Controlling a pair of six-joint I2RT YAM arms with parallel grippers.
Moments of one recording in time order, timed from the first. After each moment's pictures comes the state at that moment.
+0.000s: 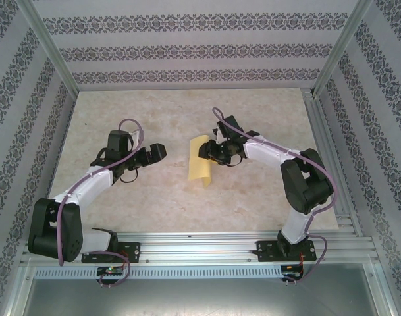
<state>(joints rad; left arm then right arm) -0.19 1.31 0.72 -0.15 0.50 -0.56 0.50 1.79 1.16 -0.40 -0.45 0.68</state>
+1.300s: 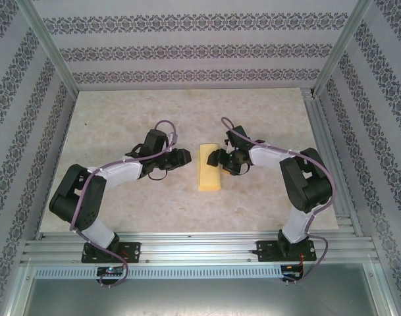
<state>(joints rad) -0.48 1.63 0.85 0.02 0.48 -0.79 0.45 1.79 1.01 -0.34 -0.39 0.71</state>
